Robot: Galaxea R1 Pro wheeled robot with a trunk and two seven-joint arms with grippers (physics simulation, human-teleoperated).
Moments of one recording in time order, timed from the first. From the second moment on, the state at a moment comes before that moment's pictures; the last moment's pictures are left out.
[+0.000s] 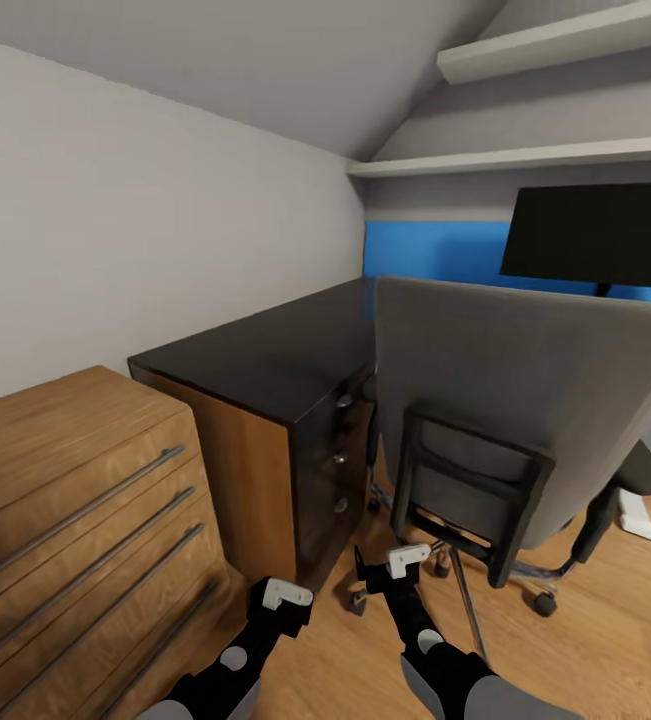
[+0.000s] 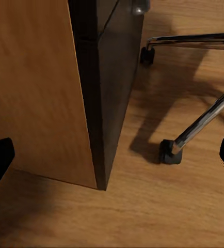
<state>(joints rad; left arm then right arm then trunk) -0.56 -0.17 -0.25 -0.20 -0.04 -0.37 0.02 -0.62 0.11 0.51 -0.20 -0.26 -0.61 -0.13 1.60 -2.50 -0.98</state>
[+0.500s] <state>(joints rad) -0.56 -0.17 -0.25 -0.20 -0.04 -0.37 0.02 -0.62 0.11 0.51 -0.20 -0.26 -0.61 -0.13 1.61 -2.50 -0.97</state>
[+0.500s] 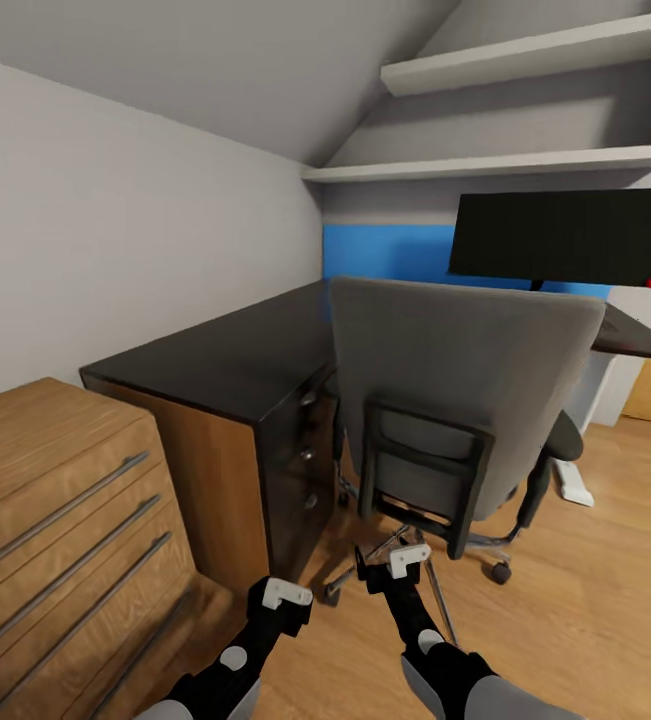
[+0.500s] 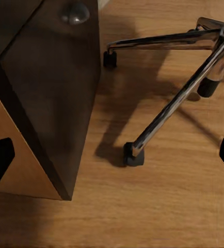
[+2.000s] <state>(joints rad) -0.56 -0.17 -0.13 -0.27 0.08 -0.29 0.21 -0.62 0.09 0.40 -0.20 -0.27 -0.67 -0.25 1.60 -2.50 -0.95</state>
